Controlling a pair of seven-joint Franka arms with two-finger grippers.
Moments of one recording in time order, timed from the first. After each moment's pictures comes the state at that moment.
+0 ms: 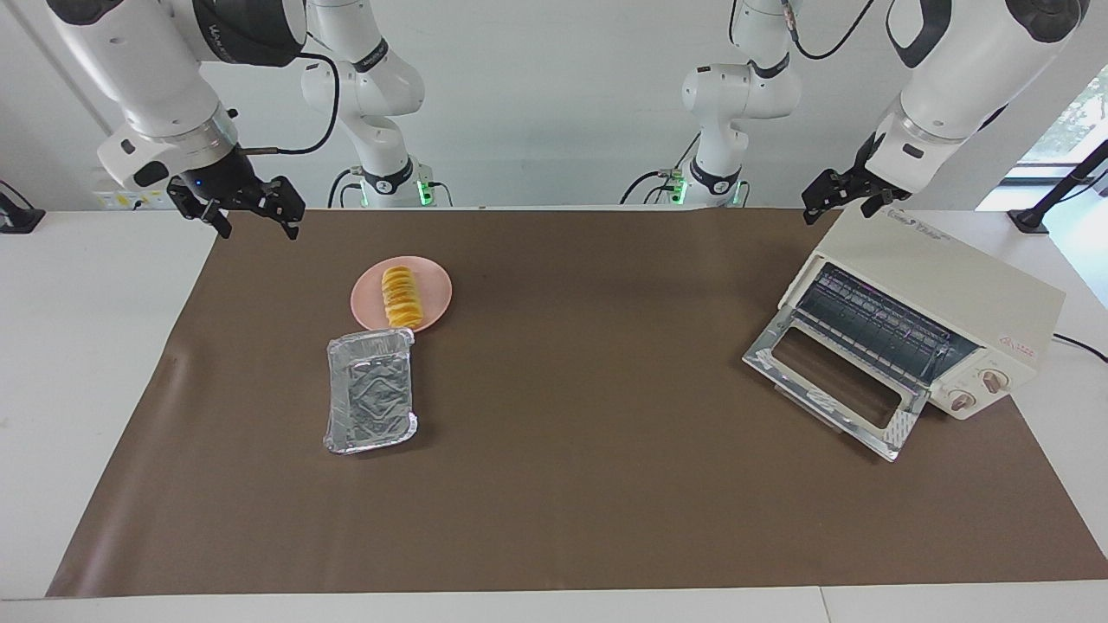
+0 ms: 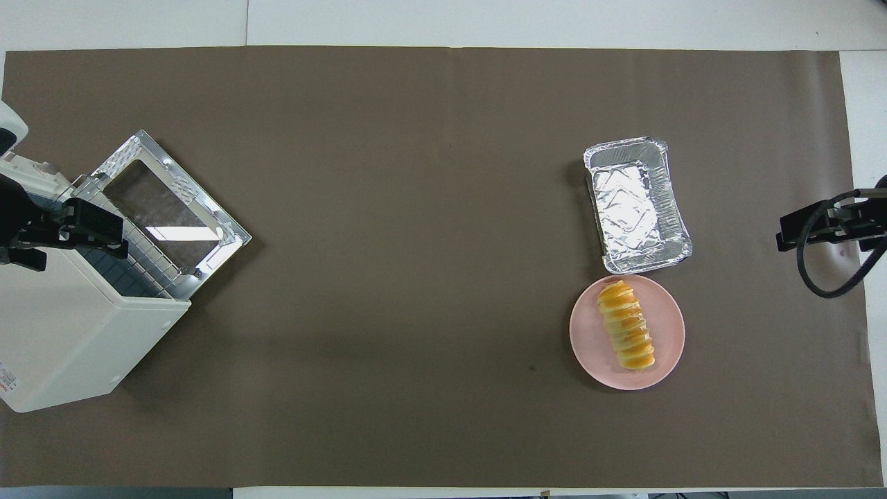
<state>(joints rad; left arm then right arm) -0.15 0.00 0.05 -1.55 -0.03 1.36 -0.16 -0.03 -0.03 -0.01 -1.63 -0.03 1.47 0.00</state>
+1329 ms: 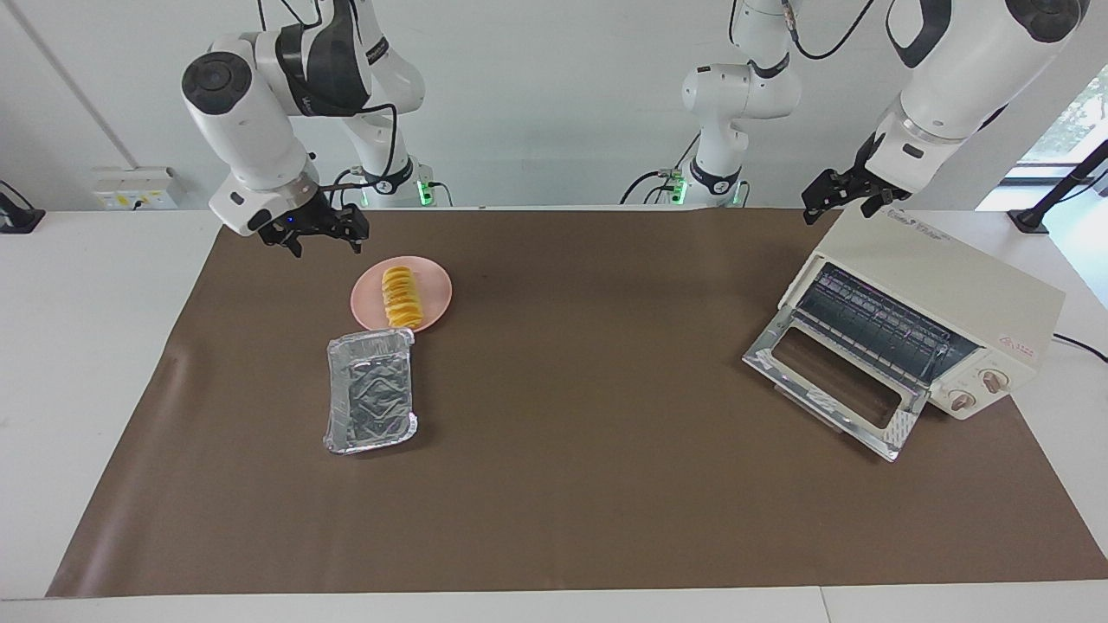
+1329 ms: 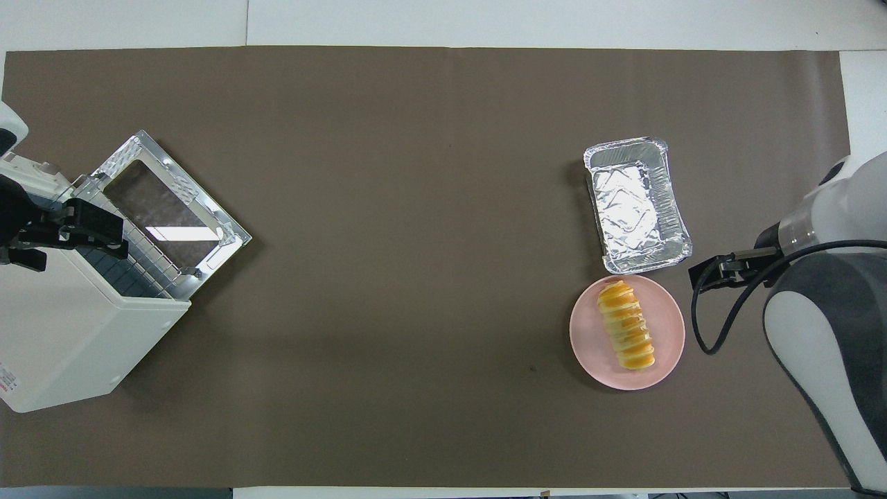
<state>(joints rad) -0.15 0.00 0.05 -1.55 -0.03 1.36 -0.16 0.04 -0.12 0.02 -2.01 0.01 1.69 0.00</state>
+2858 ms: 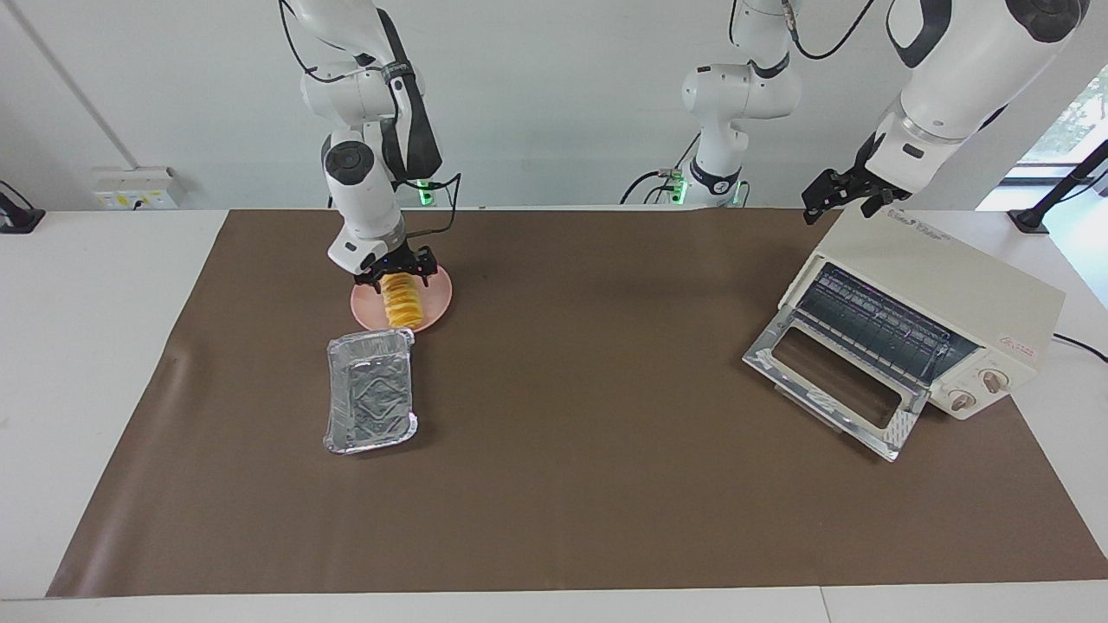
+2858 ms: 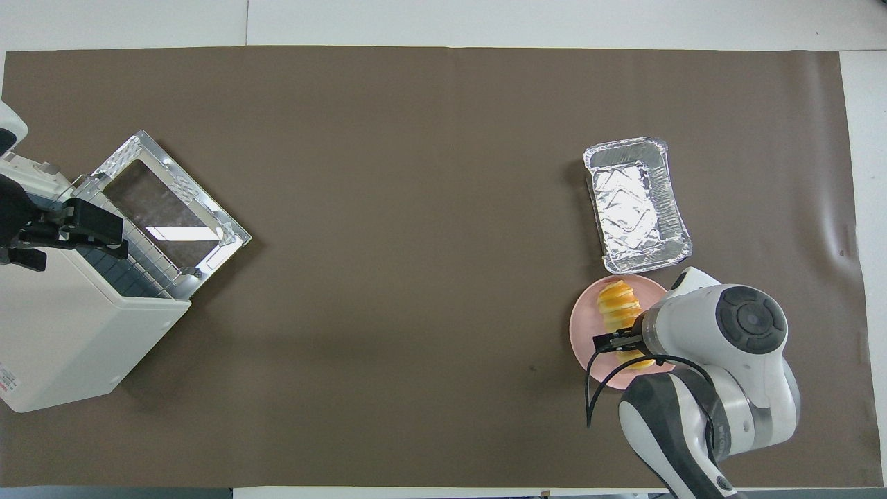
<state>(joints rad) -0.15 0.00 0.05 -1.55 -0.03 1.36 -0.16 0.10 -0.17 0.12 -2.58 0.05 2.30 0.03</state>
